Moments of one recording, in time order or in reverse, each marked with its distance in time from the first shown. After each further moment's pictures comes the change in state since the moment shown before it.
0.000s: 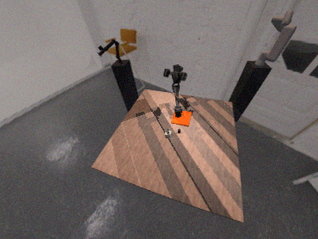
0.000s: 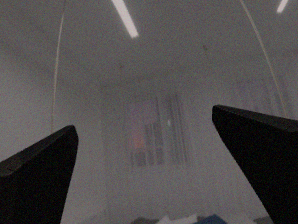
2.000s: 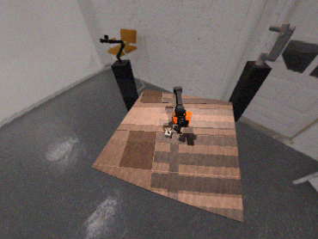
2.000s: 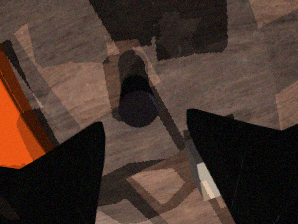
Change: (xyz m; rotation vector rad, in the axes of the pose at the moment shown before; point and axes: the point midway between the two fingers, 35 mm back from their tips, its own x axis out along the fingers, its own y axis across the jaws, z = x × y) arm -0.268 0.132 -0.442 -0.742 1.693 1.618
